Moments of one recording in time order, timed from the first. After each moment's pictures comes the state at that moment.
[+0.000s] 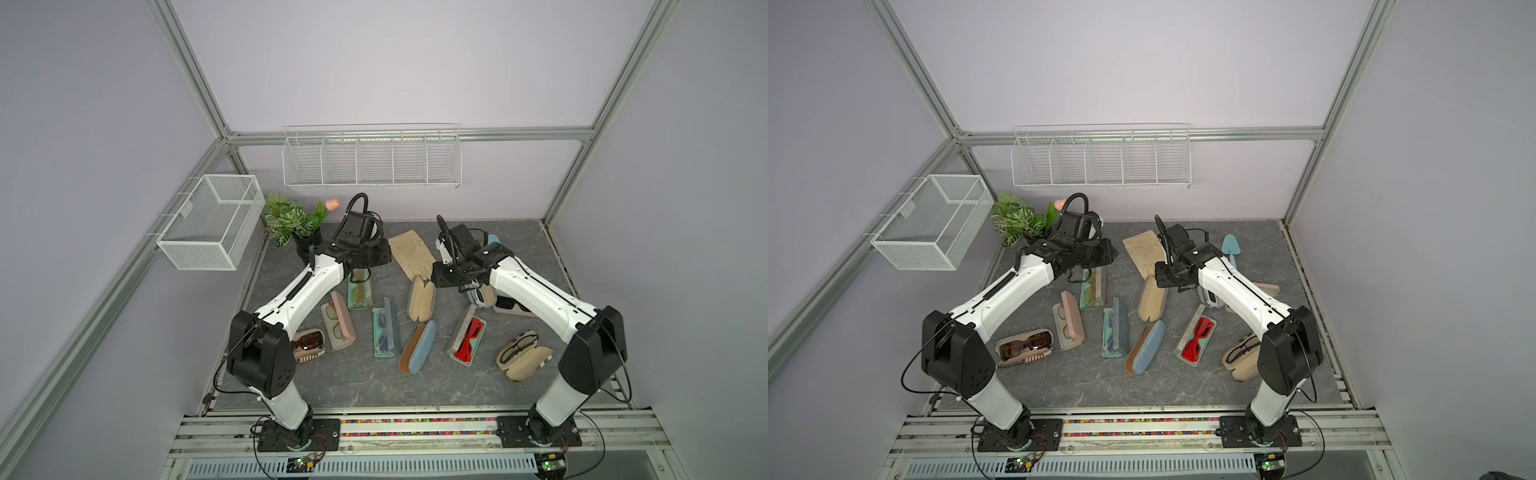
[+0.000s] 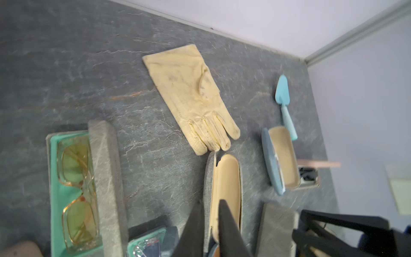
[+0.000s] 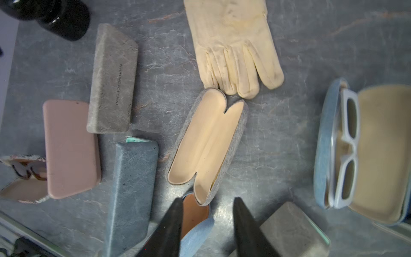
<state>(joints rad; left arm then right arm) -0.52 1.71 1.51 -0.56 0.18 -0.53 0.60 1.70 1.52 -0.86 -0.01 0.41</state>
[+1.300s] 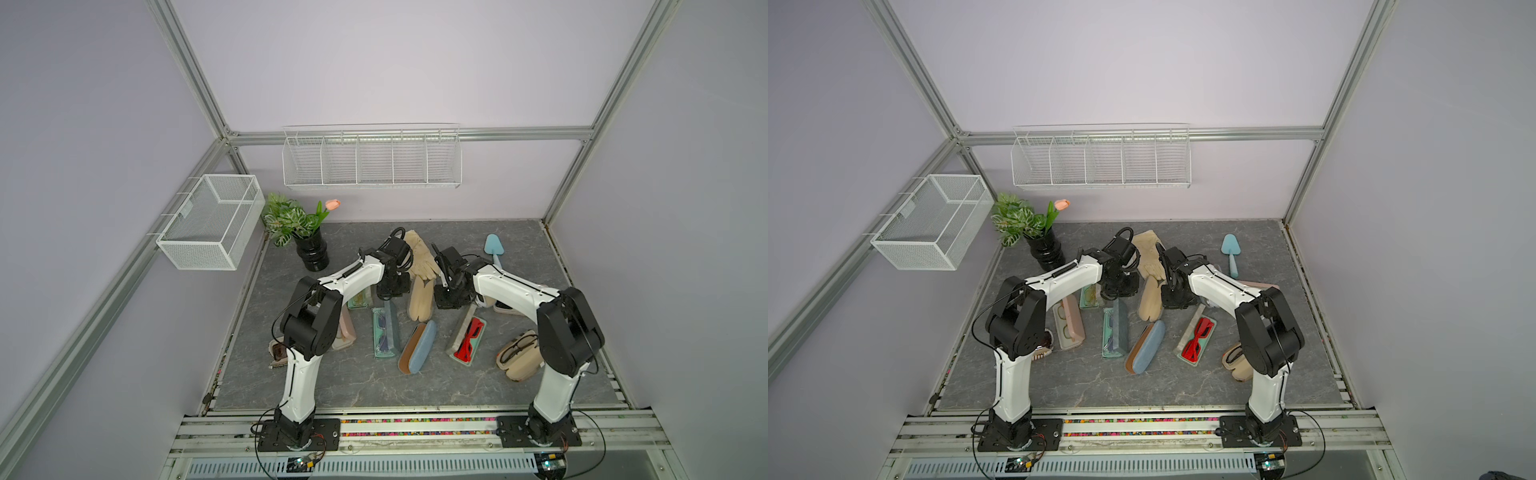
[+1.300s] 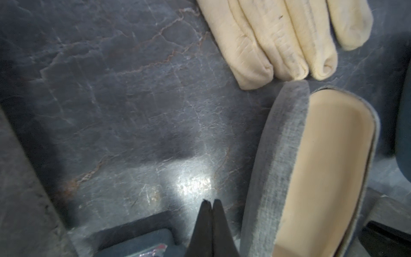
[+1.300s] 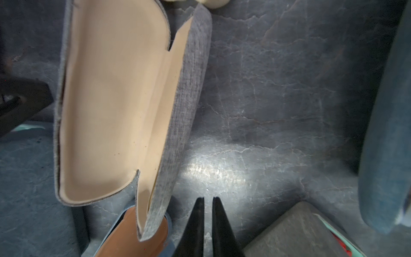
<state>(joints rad) -0.63 2.07 1.60 -0.76 0.12 -0.51 0.57 1.86 1.34 -0.79 -0.05 0.45</state>
